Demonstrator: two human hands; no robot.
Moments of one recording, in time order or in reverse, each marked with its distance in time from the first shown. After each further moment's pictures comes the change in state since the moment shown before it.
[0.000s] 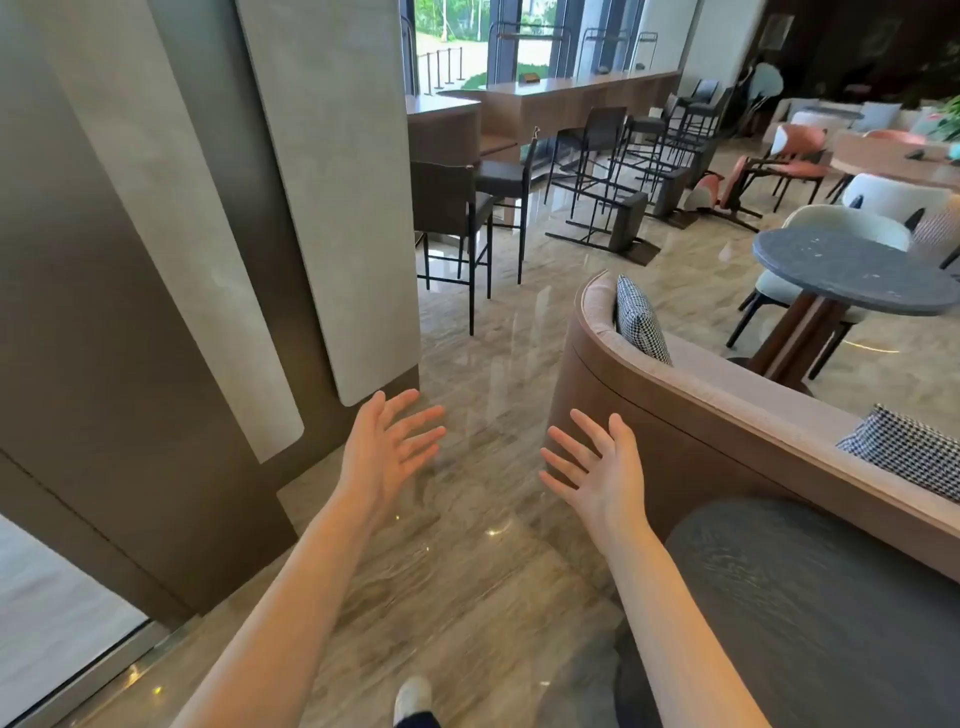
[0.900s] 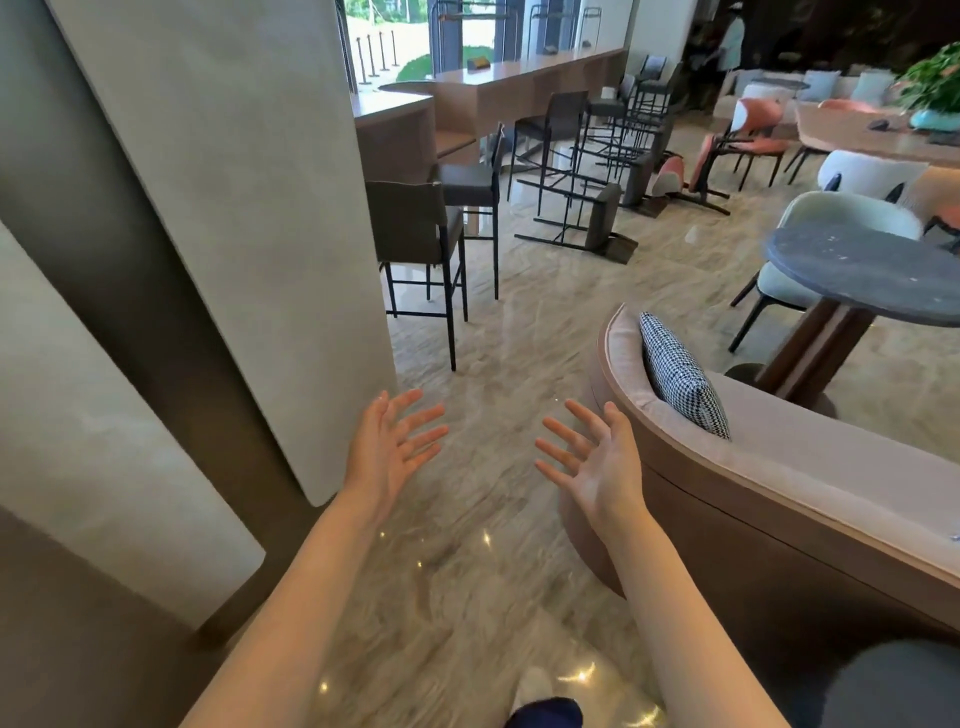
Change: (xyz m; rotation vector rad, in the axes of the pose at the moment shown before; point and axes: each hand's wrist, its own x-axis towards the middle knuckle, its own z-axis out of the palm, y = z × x) left_hand 0.396 0.110 -0.008 0.040 -0.100 -0.055; right_hand 0.350 -0.049 0.170 0.056 0.077 -0.055
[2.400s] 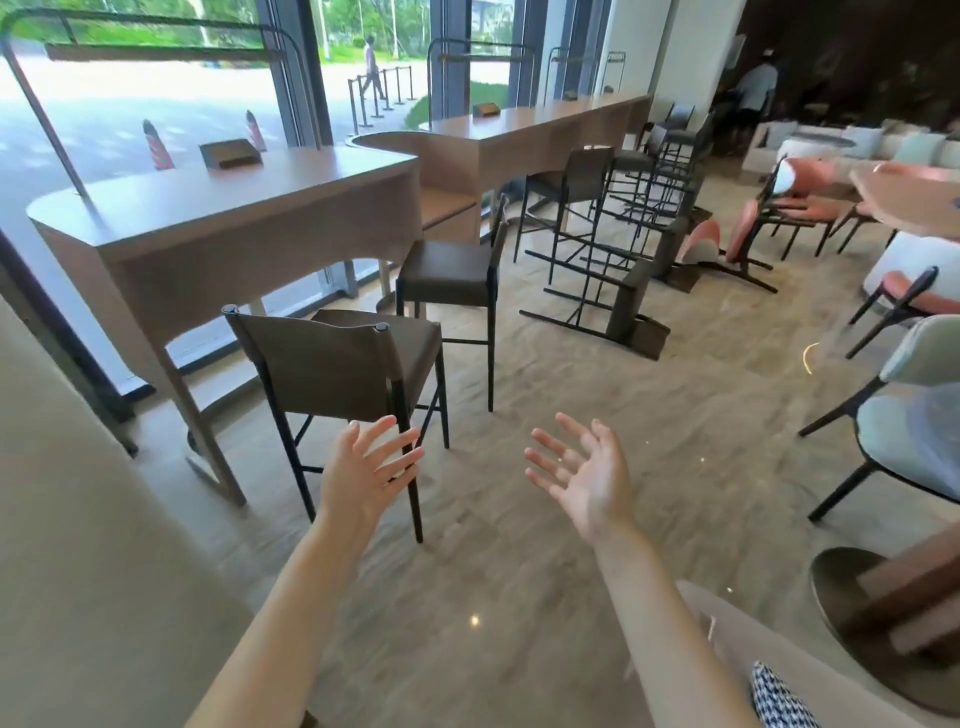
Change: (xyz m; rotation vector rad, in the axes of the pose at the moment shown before) left_hand 0.779 0.142 0.163 -0.085 0.149 0.011; right_hand 0.769 -0.254 0.179 0.011 -0.047 0.008
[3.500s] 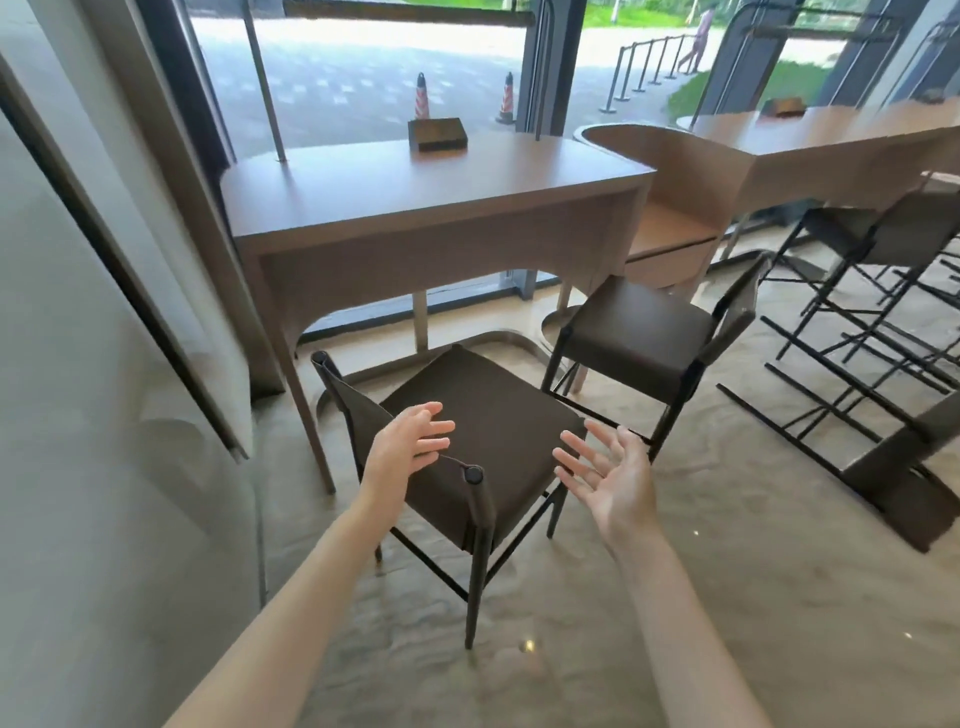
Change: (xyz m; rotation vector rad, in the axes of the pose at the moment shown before) left_hand 0.384 0.136 0.018 0.276 0.399 0.229; right_hand 0.445 -0.036 0.244 -0.257 -0.290 0.235
